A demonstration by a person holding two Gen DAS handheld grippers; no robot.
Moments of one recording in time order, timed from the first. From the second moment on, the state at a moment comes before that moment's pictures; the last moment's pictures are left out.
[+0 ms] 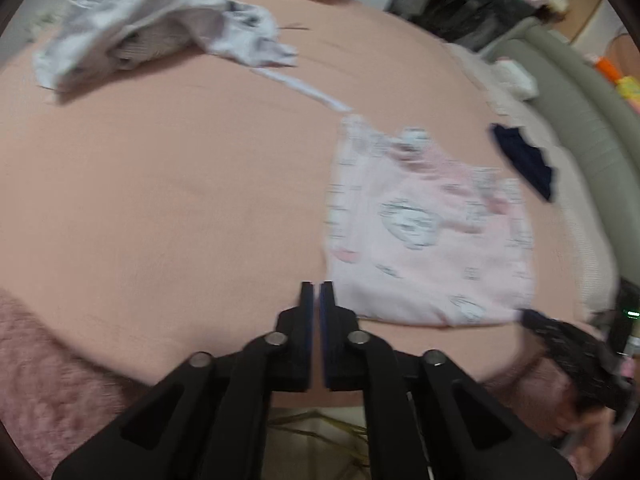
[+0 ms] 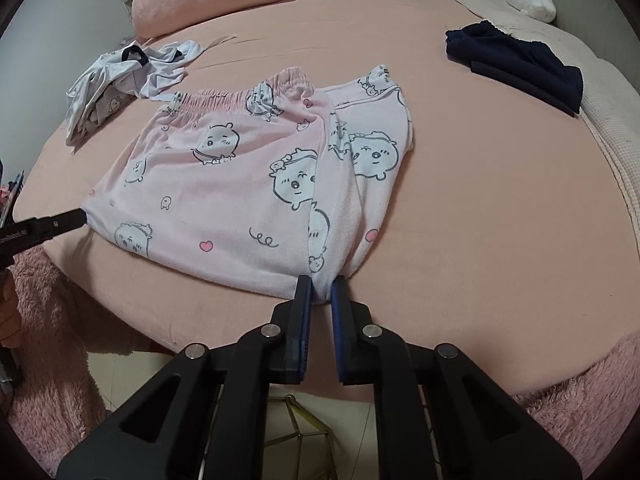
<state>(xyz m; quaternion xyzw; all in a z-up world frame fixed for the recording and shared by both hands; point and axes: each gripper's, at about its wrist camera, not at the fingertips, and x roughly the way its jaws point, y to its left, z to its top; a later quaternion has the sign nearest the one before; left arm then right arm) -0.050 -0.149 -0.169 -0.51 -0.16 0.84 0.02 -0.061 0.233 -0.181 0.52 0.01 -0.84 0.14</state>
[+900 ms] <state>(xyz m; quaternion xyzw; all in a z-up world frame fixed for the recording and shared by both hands) -0.063 -0.062 -0.169 -0.51 -0.06 0.85 0.15 -0.057 0.257 -0.150 0.47 -0.01 -0.87 0.12</state>
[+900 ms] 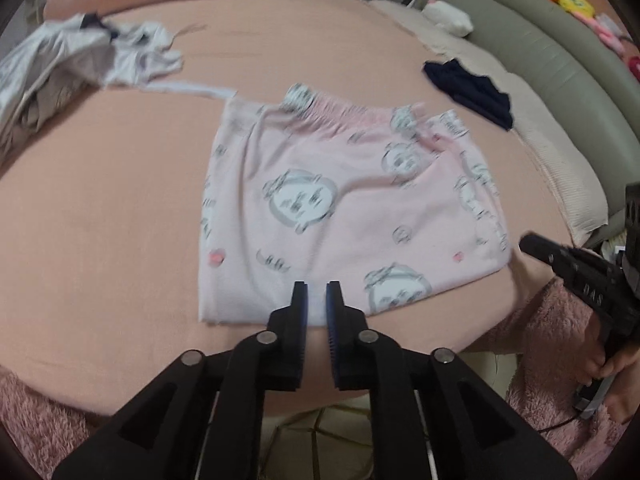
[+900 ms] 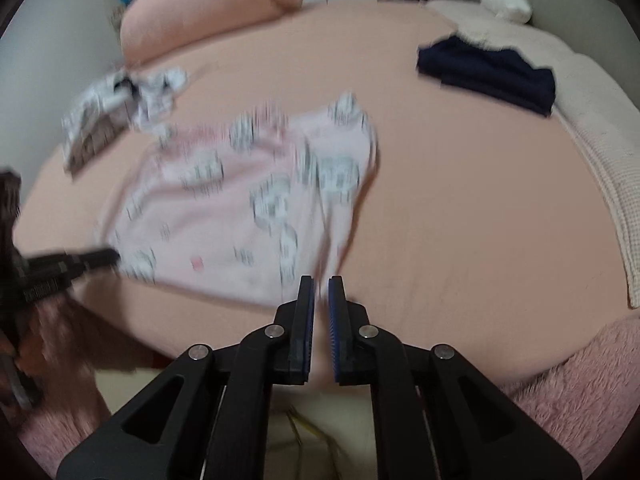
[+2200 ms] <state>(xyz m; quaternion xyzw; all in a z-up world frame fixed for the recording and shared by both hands) -0.141 -0.060 -0.175 -0.50 -0.13 0.83 0.21 -0.108 0.172 -0.144 0.51 0.06 -0.84 0.17</state>
